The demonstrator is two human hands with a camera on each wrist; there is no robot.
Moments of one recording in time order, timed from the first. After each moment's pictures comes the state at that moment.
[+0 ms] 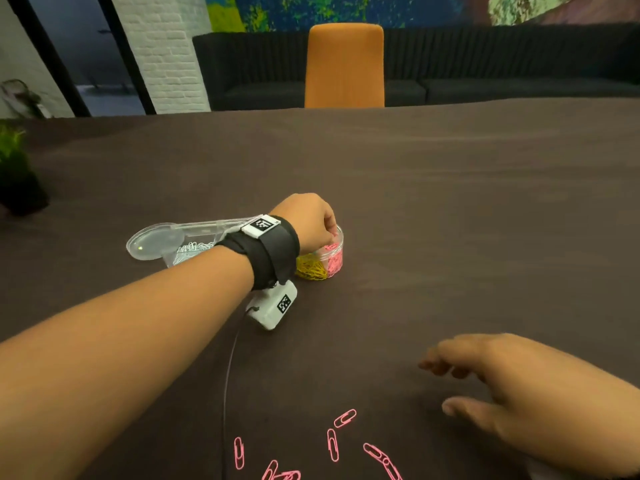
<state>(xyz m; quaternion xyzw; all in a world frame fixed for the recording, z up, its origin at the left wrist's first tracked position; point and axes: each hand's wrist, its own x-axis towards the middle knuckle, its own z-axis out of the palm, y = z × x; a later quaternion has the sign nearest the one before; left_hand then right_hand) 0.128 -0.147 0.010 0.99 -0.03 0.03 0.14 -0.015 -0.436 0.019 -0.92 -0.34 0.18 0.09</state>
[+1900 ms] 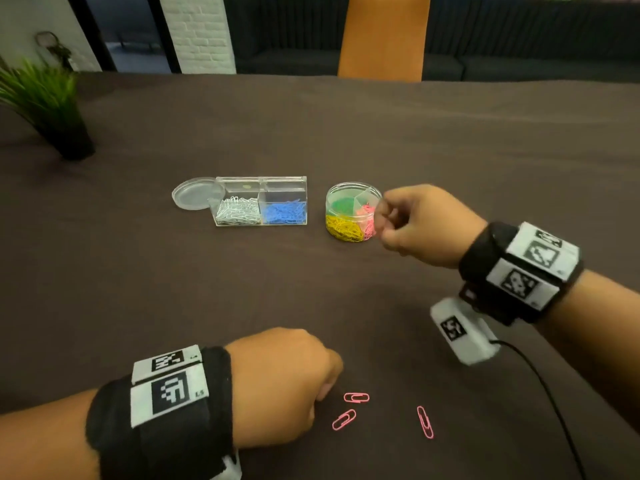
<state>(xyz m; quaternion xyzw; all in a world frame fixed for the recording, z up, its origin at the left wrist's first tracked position) -0.121 -0.139 -0.027 0.96 -0.19 -0.18 0.06 0.058 -0.314 0.021 -0.90 -0.31 0.05 0.30</state>
